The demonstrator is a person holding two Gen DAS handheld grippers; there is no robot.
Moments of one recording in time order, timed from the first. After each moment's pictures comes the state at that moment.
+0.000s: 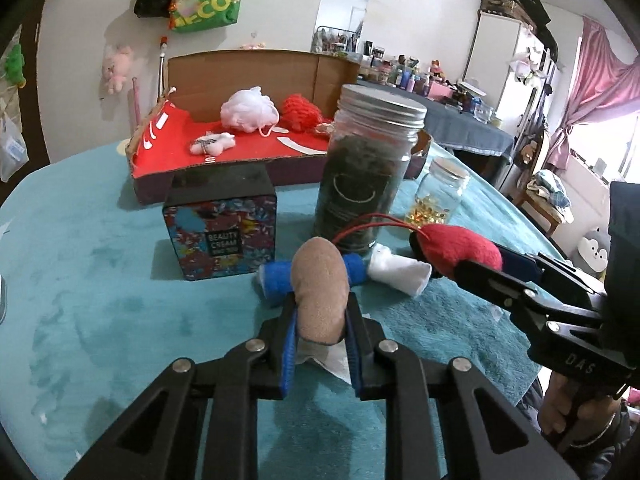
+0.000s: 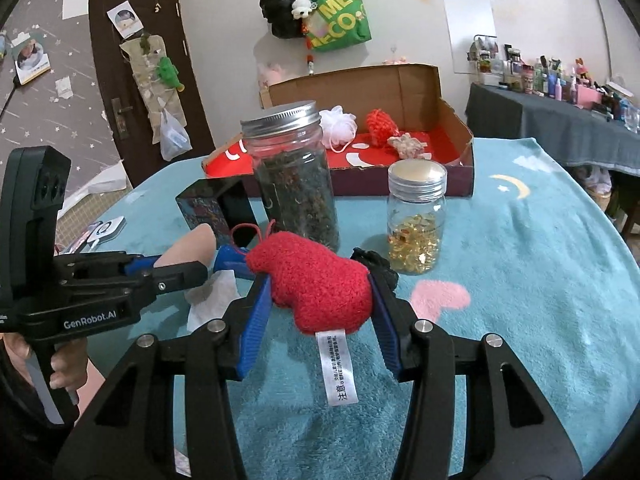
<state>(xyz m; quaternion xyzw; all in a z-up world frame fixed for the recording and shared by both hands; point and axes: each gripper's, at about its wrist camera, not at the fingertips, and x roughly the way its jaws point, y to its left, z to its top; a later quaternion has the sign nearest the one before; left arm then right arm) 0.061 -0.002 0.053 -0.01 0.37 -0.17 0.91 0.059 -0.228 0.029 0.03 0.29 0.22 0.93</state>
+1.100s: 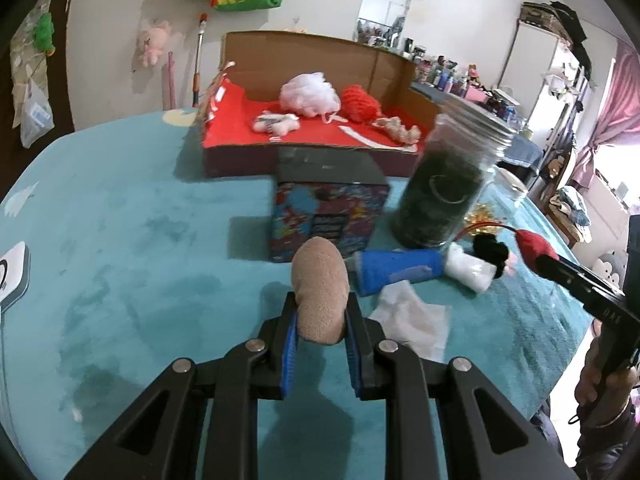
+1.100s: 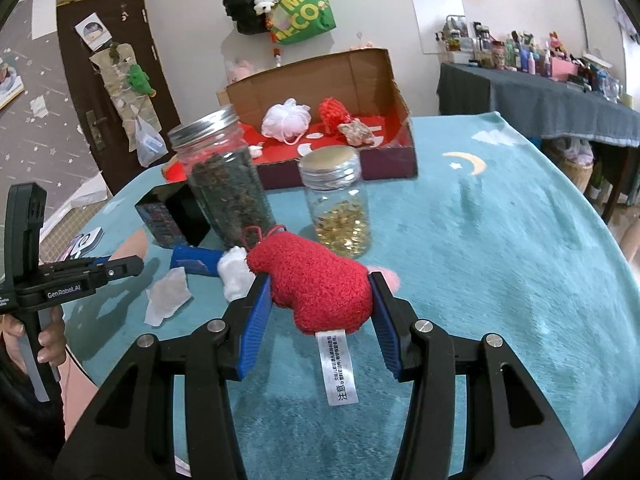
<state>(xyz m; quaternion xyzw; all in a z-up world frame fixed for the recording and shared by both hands) 0.073 0.057 0.045 -0.04 0.40 -0.12 0.91 0.073 -0.281 0.024 0.06 0.32 0.18 0.93</state>
